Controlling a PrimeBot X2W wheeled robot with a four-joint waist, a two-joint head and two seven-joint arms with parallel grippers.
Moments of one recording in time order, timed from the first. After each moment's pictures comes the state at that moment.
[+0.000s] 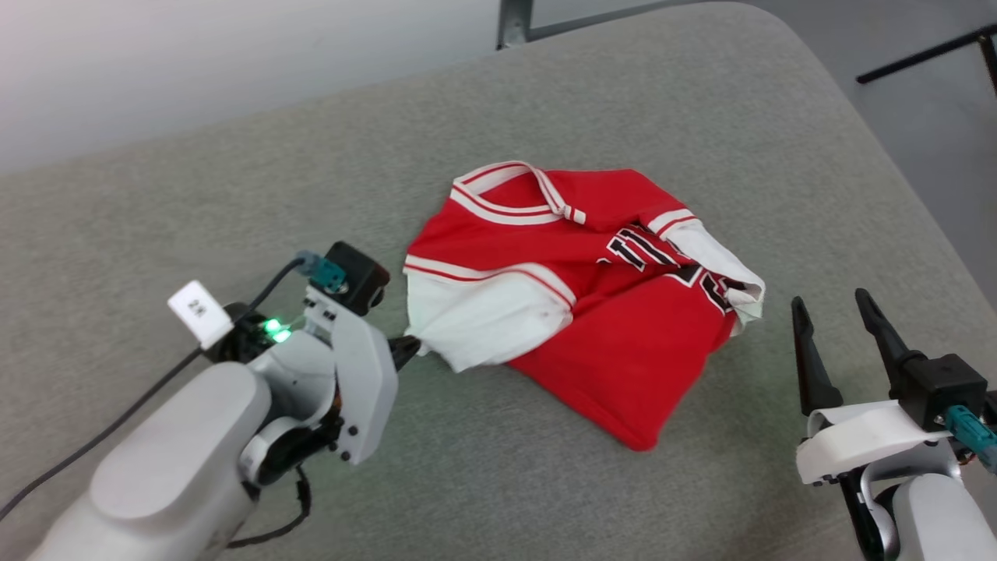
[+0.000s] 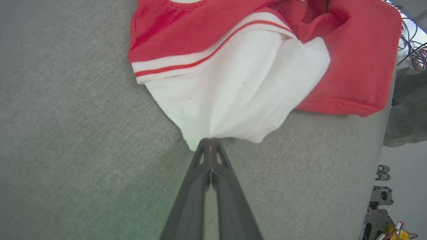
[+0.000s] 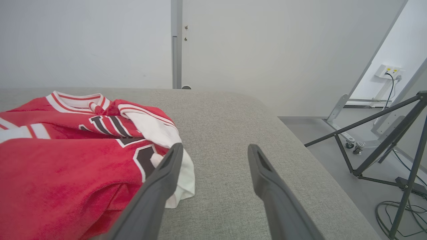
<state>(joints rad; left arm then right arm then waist) -0.69 0.57 -0.78 0.22 -0.82 -0.10 0.53 -0.27 -0.11 -0.02 0.33 0.06 0.13 -0.26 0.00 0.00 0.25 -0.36</state>
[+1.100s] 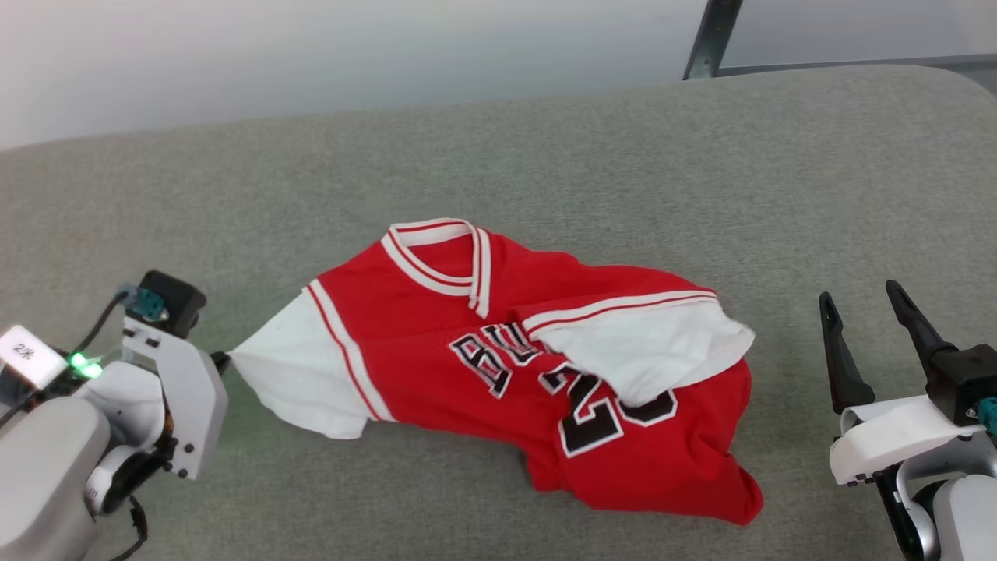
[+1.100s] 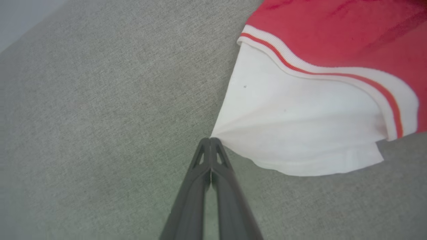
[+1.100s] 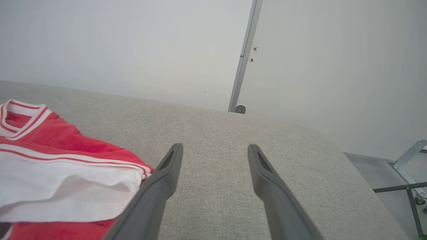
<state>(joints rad) -0.59 0.81 -0.71 0.33 -0.77 -0.04 0.43 -0.23 -0.18 -0.01 0.20 0.06 0.13 -0.16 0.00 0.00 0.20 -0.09</state>
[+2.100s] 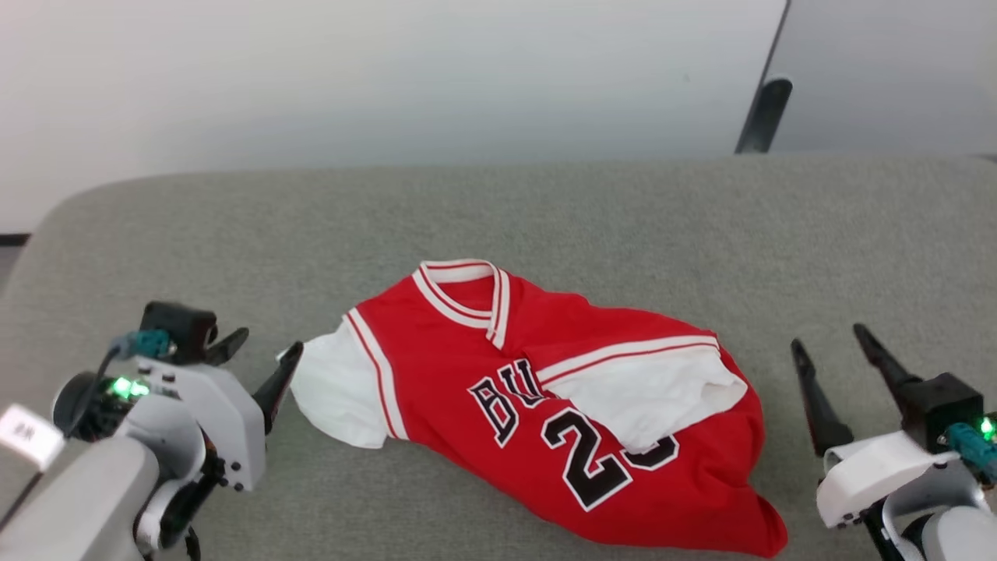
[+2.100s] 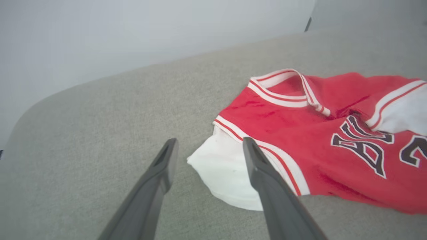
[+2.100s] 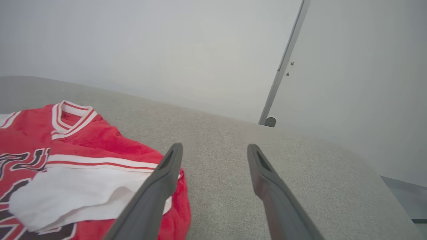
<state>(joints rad) -0.49 0.72 -0.65 0.30 -0.81 0.03 0.14 -0.18 -0.23 0.07 0.19 0.11 0.13 -0.11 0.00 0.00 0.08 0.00</state>
